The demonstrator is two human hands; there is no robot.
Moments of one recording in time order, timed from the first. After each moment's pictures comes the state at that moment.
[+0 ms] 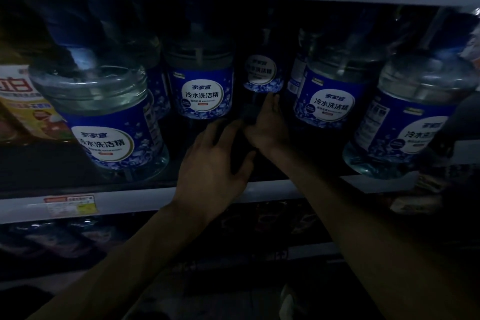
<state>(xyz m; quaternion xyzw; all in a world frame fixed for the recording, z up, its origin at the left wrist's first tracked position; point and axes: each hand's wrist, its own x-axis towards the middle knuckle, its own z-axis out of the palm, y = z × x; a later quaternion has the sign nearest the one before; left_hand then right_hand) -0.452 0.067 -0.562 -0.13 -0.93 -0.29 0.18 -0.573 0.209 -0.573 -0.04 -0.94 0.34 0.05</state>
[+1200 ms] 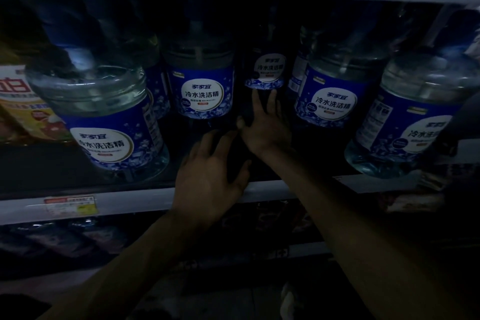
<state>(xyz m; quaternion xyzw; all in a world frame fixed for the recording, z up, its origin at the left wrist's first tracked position) -0.450 0.060 -0.578 -0.11 -0.95 -0.26 0.15 -0.571 0.206 -0.582 -0.02 -0.98 0.21 0.06</state>
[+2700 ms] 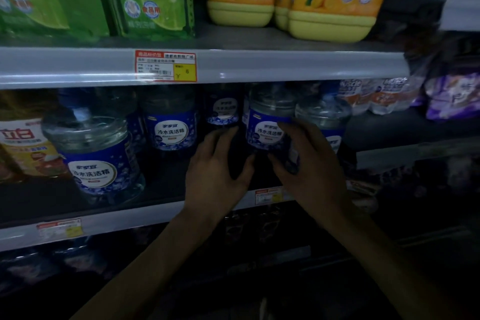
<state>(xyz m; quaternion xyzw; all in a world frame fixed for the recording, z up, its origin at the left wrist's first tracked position) -0.416 0.138 -0.503 -0.15 -0.88 -0.37 0.28 -0.386 0.328 -0.474 0.09 -0.92 0.21 0.33</state>
